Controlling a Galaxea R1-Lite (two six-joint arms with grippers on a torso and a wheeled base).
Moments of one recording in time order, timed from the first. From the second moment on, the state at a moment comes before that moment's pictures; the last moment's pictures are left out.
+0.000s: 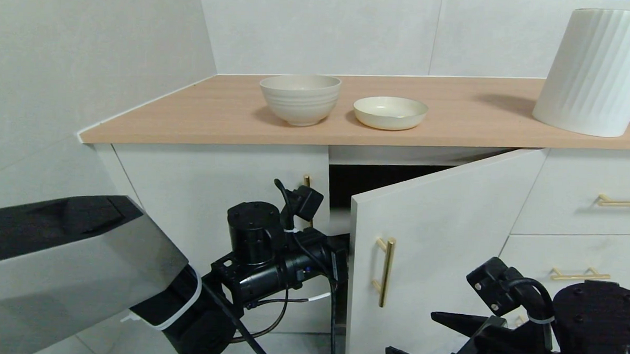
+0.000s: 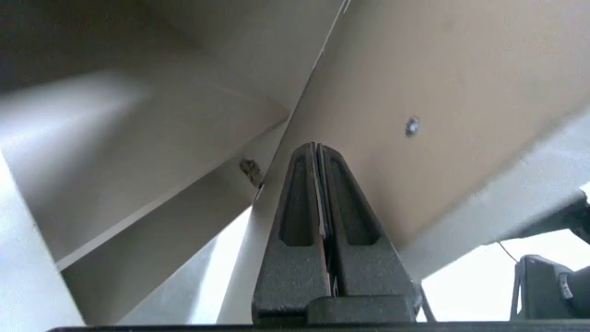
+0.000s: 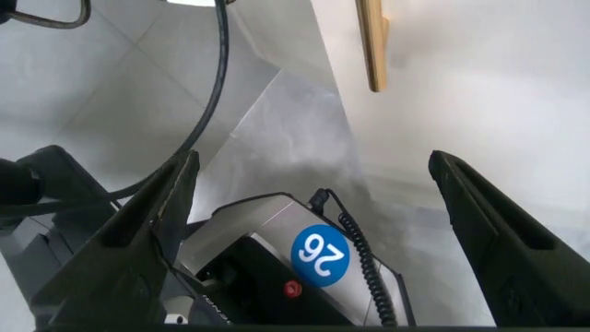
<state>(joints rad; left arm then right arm) -0.65 2.13 -0.75 -1.30 -0.38 -0.34 0.91 1.52 -0.36 -0.73 -0.09 0.34</state>
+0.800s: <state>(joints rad) -0.65 2.18 -0.78 -1.30 -0.38 -0.35 0.92 1.52 -0.36 -0.73 -0.09 0.34</state>
